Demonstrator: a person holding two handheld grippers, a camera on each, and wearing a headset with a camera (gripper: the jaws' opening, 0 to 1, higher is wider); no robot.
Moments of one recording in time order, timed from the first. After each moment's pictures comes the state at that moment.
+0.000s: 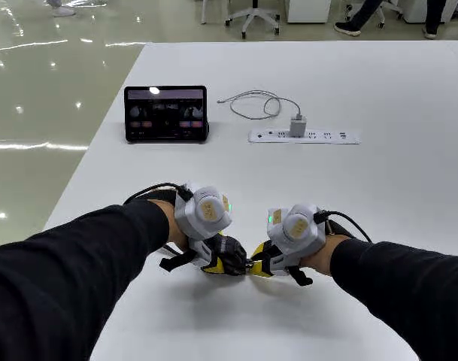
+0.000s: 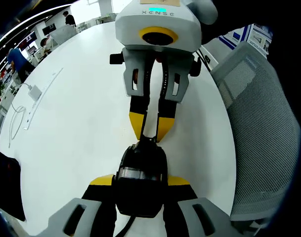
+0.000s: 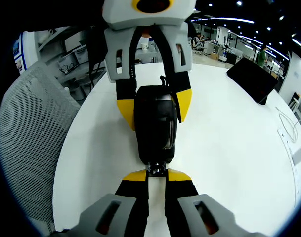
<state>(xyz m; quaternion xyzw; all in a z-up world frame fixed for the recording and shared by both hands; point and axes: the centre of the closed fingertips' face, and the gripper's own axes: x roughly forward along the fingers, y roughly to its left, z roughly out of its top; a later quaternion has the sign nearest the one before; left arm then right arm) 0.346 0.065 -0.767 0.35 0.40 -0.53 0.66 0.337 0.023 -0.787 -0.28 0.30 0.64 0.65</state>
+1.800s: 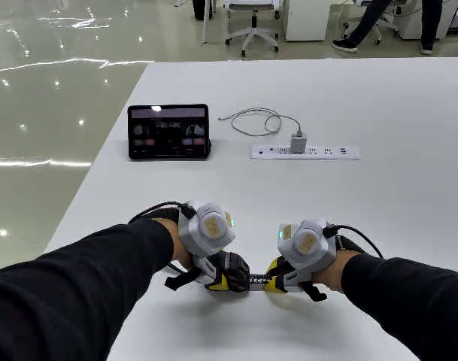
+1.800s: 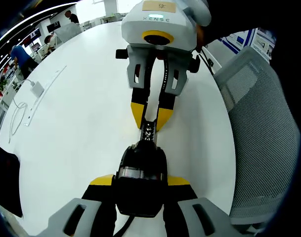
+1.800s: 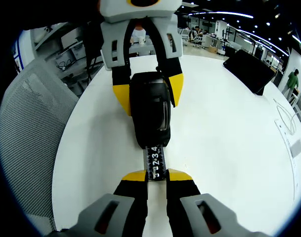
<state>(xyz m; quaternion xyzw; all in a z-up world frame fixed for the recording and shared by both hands) 0.345 0.065 -0.766 0.34 0.41 -0.52 0.67 0.343 0.002 -0.795 -0.30 0.32 0.62 0.65</state>
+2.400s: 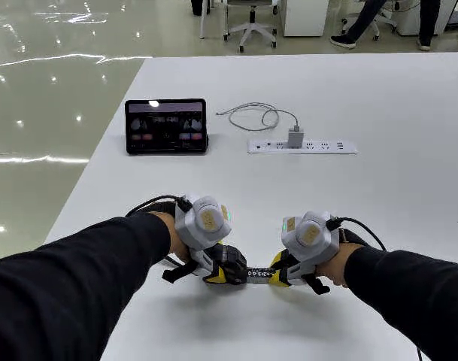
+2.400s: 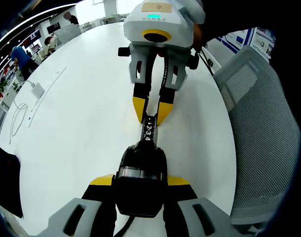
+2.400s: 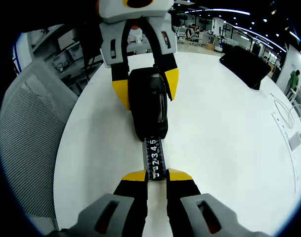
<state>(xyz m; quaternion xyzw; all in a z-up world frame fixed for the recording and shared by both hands) 0.346 0.065 -0.766 0.34 0.40 -0.52 0.67 0.343 -0.009 -0.794 -0.30 0.34 0.61 0.65</state>
